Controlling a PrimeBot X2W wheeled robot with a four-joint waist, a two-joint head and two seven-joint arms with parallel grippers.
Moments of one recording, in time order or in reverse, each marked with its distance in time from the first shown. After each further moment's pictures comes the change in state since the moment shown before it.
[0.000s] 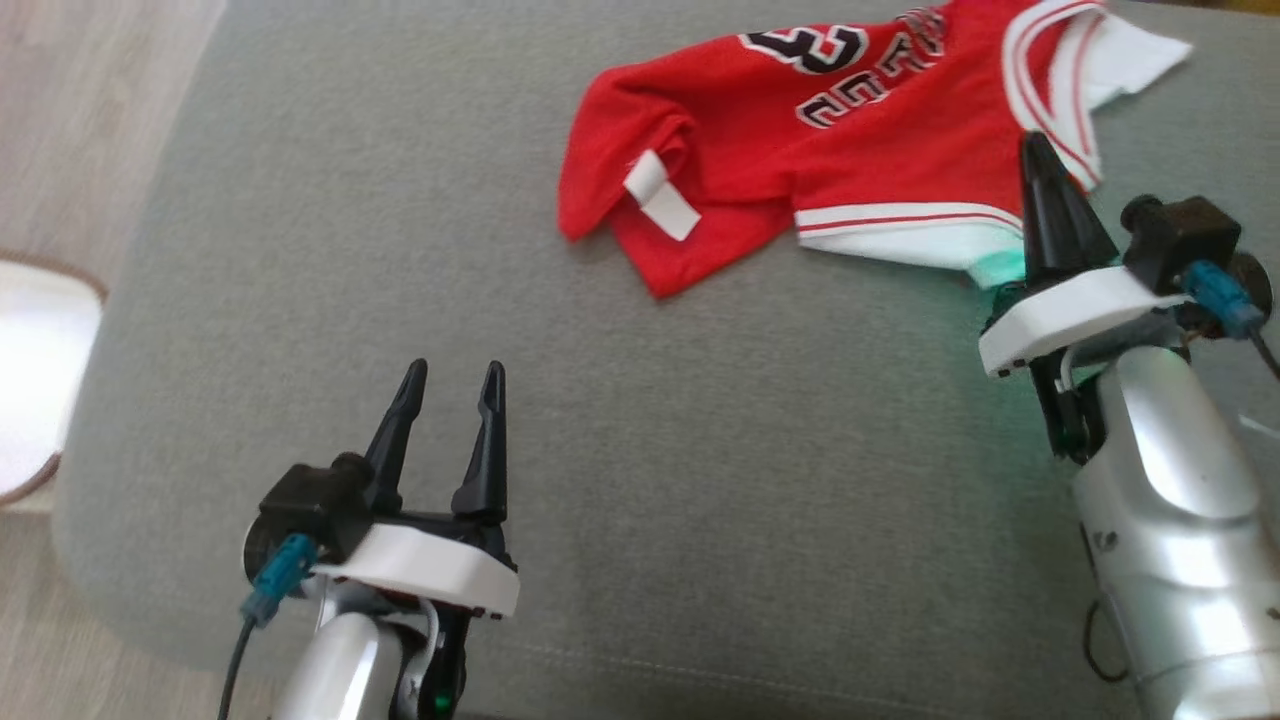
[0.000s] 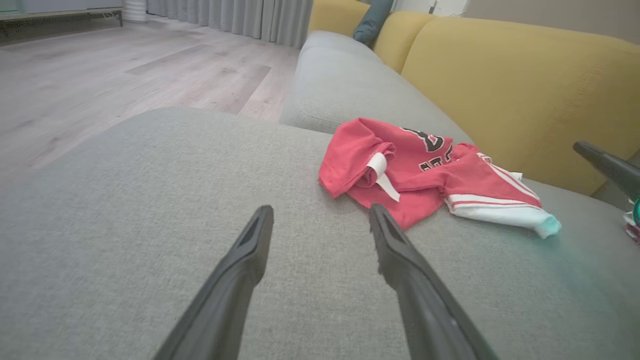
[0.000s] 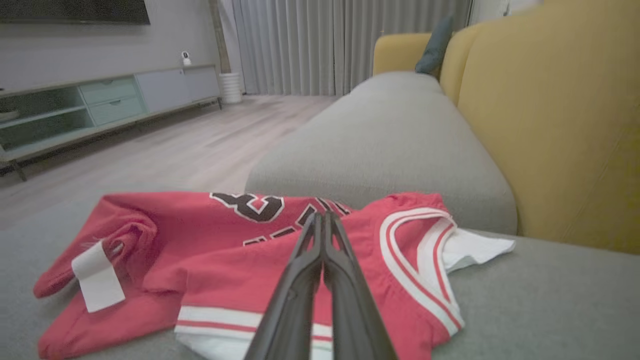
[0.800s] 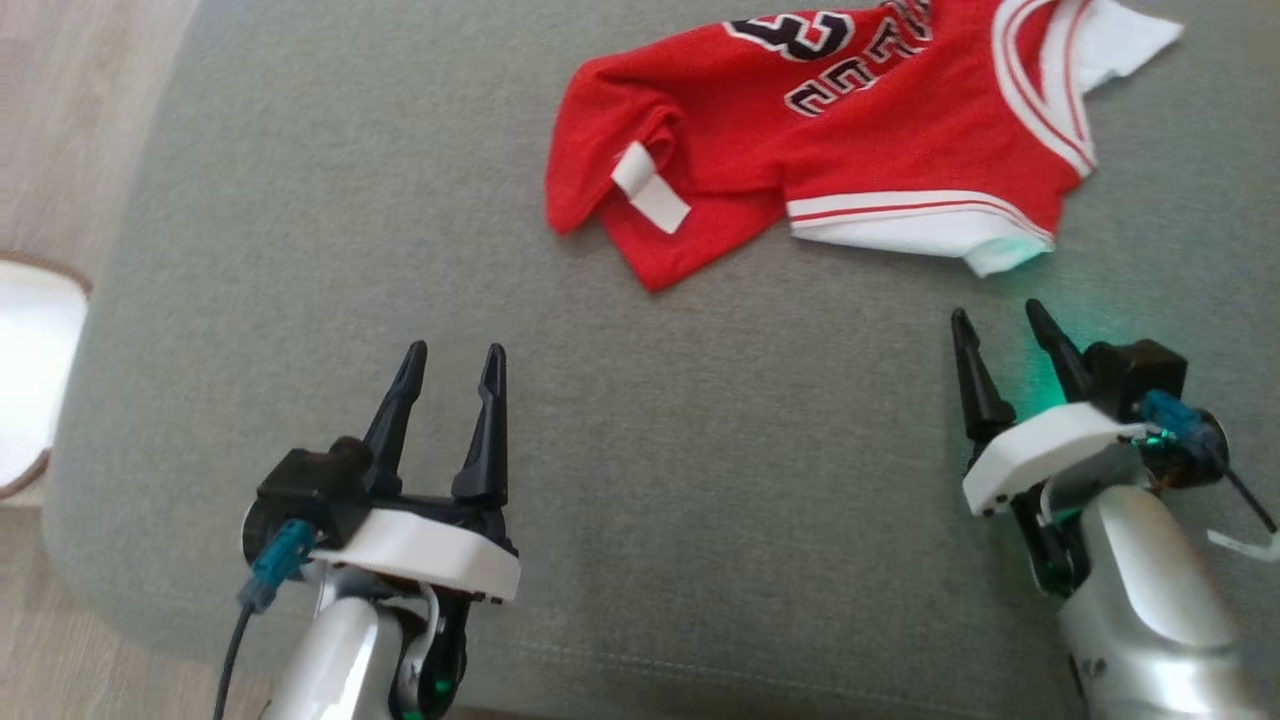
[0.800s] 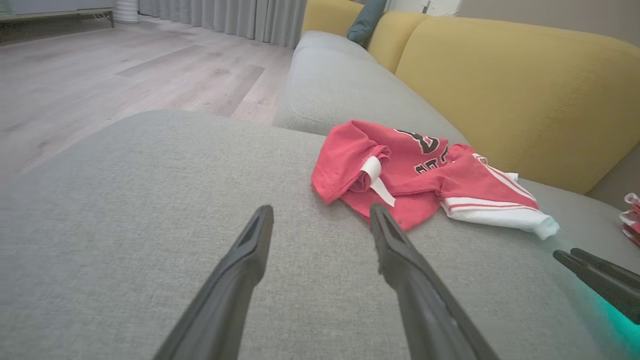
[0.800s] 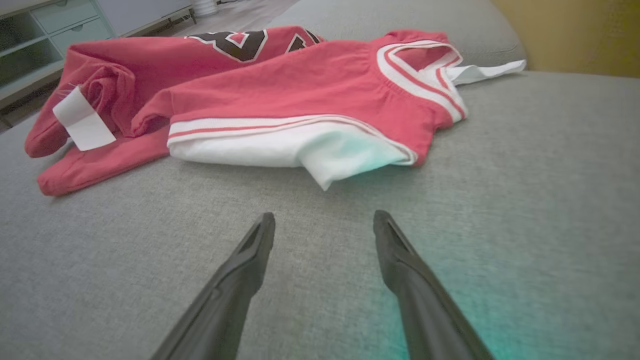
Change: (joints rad) left arm -0.023 0.000 0.000 -0.002 0.000 -0.001 0.000; right arm 0.263 0.017 0.001 -0.139 0.043 0.000 0.125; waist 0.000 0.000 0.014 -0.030
